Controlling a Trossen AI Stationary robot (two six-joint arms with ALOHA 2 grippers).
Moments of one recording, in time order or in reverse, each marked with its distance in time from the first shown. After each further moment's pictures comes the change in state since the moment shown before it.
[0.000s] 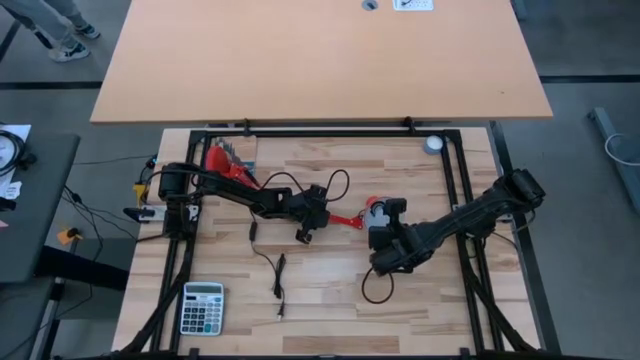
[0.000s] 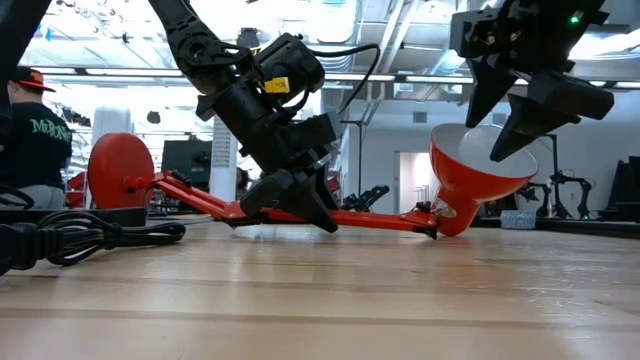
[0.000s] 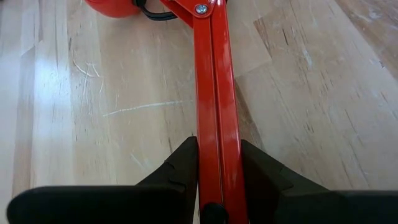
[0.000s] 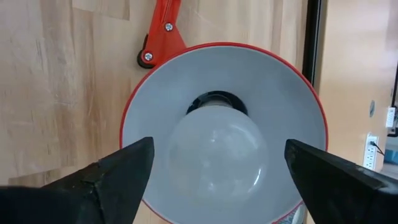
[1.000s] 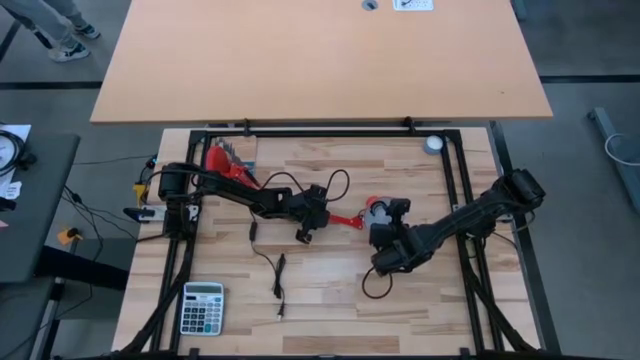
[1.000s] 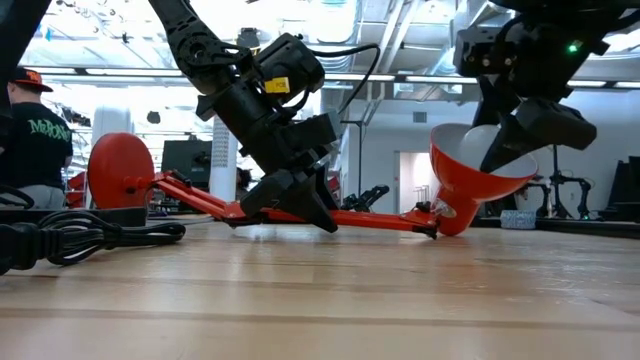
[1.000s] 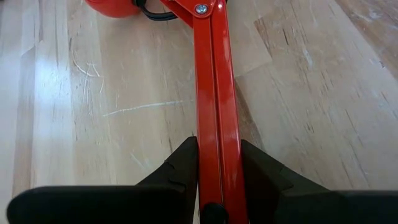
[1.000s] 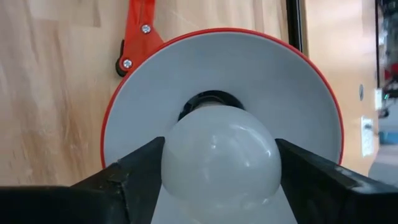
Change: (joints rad) left arm 0.000 0.000 0.000 0.000 0.000 0.000; right arm -0.003 0.000 -0.101 0.104 0.089 0.114
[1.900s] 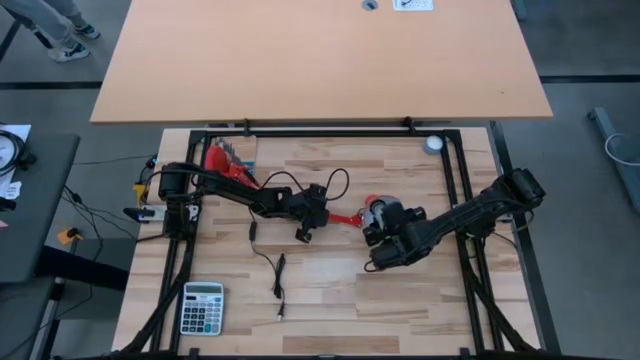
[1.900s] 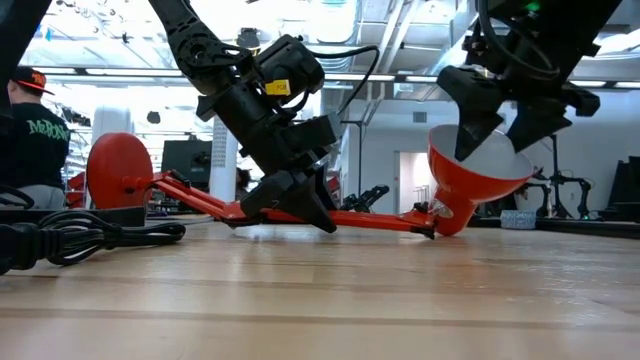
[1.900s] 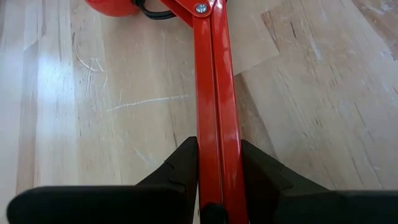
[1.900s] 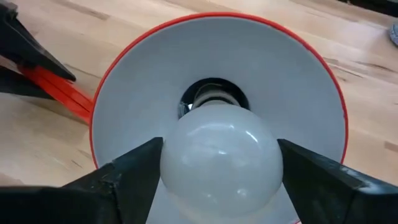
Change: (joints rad) left arm 0.001 0.000 0.000 -0.002 -0.003 0.000; right arm -0.039 -0.001 0.001 -0.003 -0.056 1.149
